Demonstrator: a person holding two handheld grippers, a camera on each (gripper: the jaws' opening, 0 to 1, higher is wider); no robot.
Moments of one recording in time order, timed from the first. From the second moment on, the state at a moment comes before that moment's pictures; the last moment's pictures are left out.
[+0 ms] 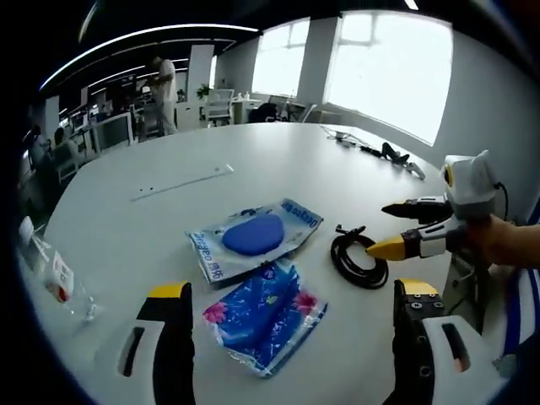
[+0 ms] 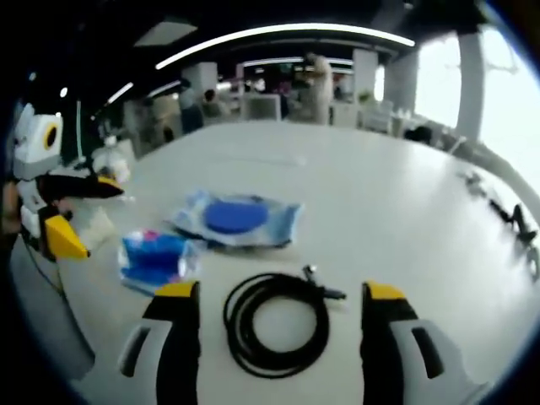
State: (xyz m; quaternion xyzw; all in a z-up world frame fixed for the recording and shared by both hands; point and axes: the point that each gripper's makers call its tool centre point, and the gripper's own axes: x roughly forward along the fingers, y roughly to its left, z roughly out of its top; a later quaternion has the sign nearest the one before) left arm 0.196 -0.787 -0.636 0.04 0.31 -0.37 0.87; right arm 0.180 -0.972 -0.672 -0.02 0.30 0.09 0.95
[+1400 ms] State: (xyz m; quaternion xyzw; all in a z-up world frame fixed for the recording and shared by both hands) left arm 0.198 -0.680 -0.630 0.04 0.30 -0.28 0.91; right arm 0.183 -0.898 -0.660 -0.01 0.29 0.15 0.94
